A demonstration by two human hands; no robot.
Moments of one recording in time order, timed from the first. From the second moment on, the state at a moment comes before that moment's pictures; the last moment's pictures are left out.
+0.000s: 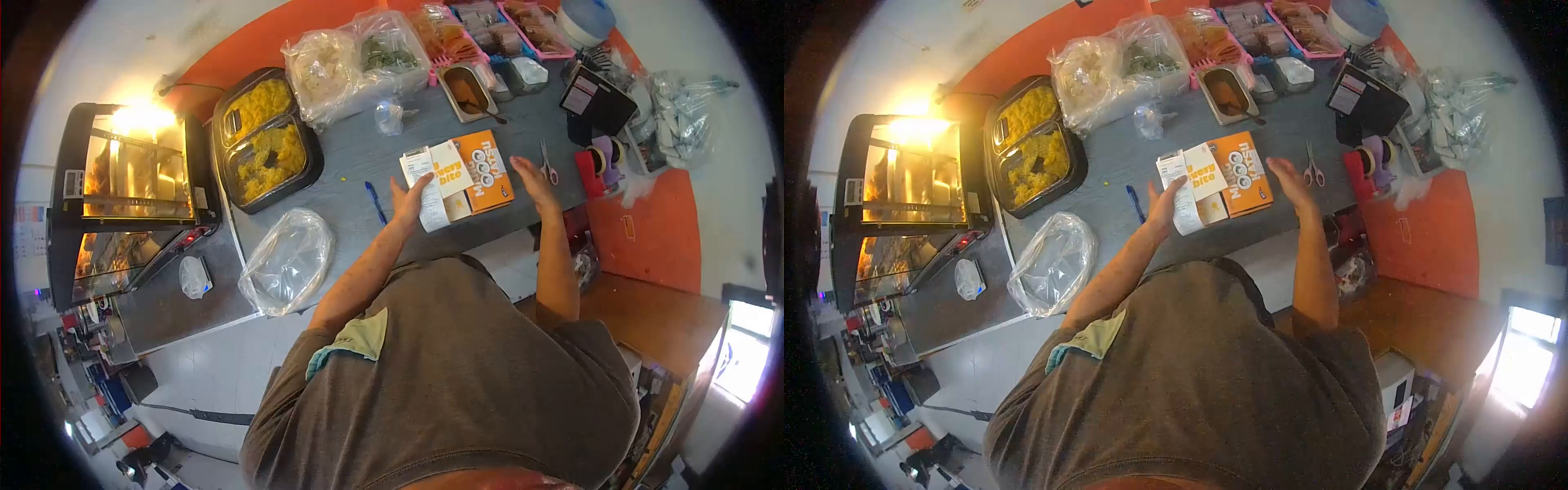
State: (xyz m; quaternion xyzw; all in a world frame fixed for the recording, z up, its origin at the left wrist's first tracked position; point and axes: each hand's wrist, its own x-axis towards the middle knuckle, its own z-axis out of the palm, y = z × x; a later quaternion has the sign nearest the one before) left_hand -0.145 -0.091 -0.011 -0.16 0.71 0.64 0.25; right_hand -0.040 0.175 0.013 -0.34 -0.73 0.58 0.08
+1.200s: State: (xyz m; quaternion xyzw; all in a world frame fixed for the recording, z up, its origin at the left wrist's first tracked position) left_hand -0.134 -0.261 0.062 -0.01 0.76 0.65 0.02; right_hand 0.088 0.183 0.012 -0.24 -0.41 0.87 0.12
